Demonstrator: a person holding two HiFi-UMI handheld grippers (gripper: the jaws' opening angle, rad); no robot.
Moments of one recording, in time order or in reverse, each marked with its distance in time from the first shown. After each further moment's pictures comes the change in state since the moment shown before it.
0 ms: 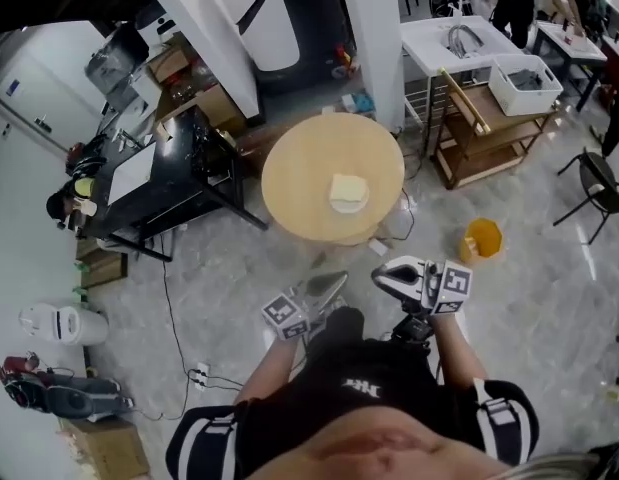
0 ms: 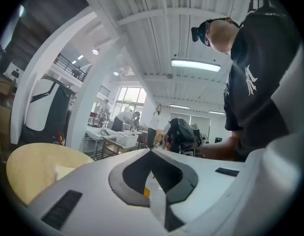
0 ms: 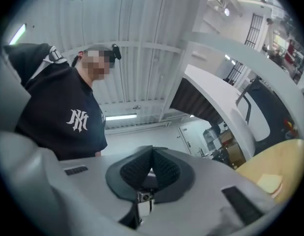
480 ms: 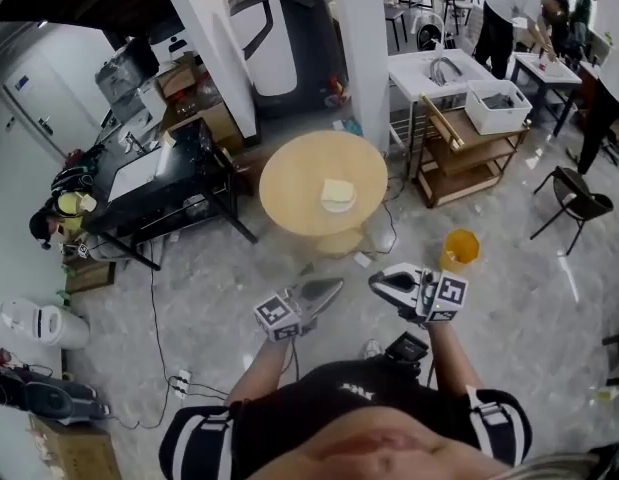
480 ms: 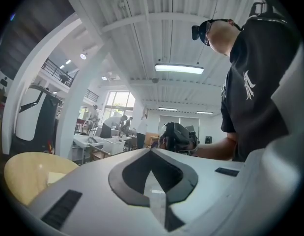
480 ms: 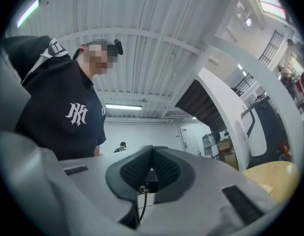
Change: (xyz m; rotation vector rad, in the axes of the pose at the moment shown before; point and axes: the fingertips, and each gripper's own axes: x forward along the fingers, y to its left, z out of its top) left arm -0.049 -0.113 0.024 0.072 -0.043 -0.107; right arm -0.002 0.123 0.007 -0.160 0.057 -0.030
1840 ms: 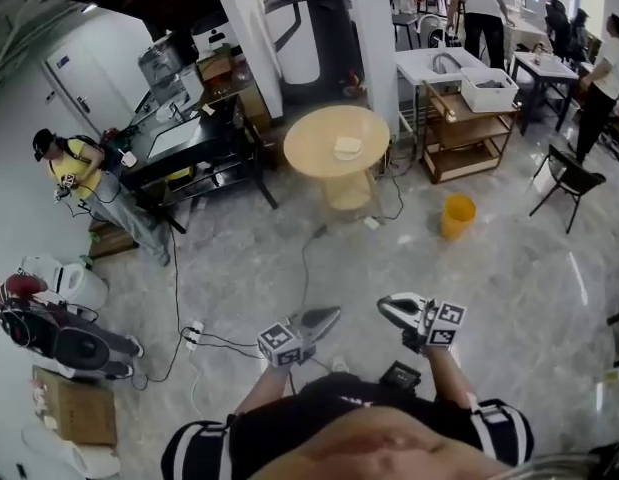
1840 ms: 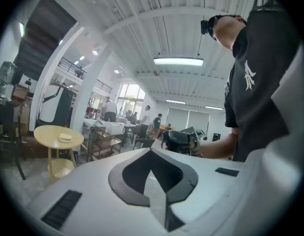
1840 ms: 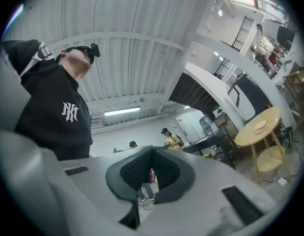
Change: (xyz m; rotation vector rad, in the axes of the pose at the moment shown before) left arm -0.137 -0.340 -0.099 -0.075 0.103 0.147; right arm -0.093 0.332 -0.087 0.252 0.004 -0.109
